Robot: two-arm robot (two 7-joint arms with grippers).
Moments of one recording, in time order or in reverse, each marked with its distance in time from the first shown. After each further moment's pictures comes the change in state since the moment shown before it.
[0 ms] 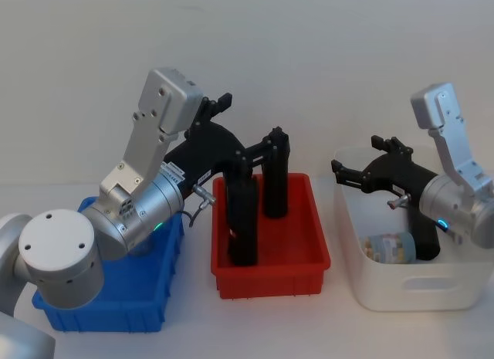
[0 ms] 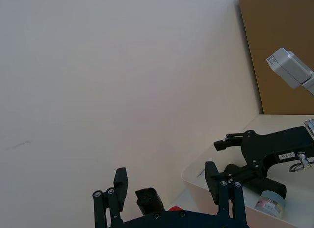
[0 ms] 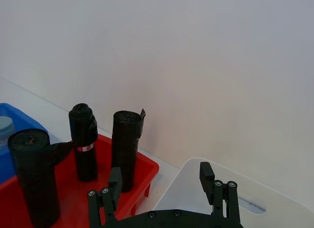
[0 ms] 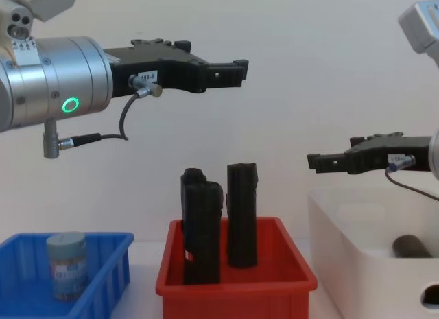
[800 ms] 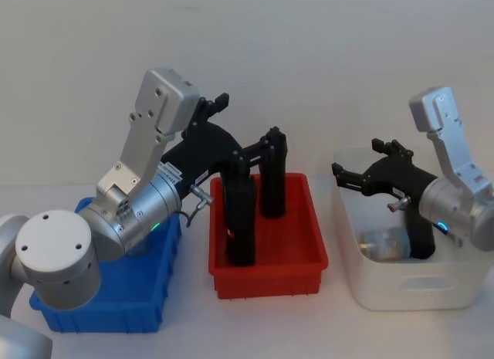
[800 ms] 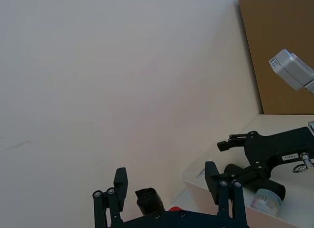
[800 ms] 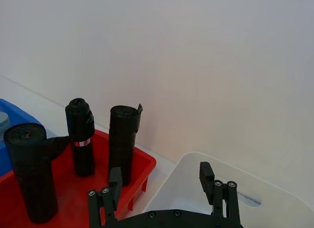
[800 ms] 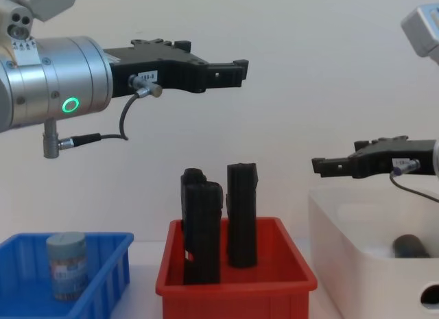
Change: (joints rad) left arm 0.000 0.000 0.000 0.000 0.000 0.000 0.000; right arm -0.015 0.007 0.002 -0.017 -0.005 0.015 -0.013
